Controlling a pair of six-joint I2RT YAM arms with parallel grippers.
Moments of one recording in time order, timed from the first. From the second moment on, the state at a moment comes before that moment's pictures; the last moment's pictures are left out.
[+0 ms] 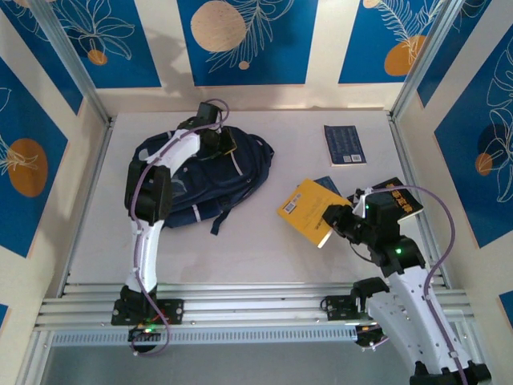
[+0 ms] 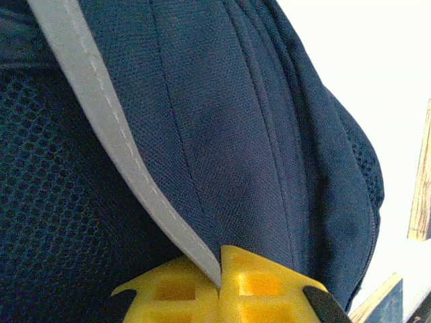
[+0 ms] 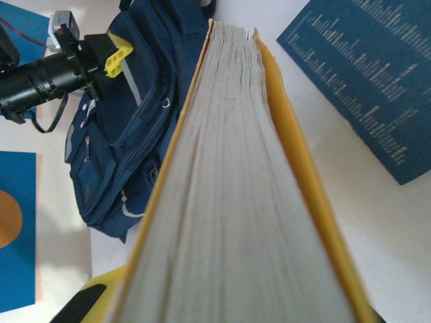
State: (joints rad) left arm -0.32 2.29 1.96 -0.62 0.33 -0.69; right arm 0.21 0.57 0.64 -0.71 -0.34 0.87
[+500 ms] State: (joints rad) left arm -0.44 2.04 1.97 -0.98 0.37 -0.36; right arm 0.21 0.59 0.80 -0.85 -0.28 0.72
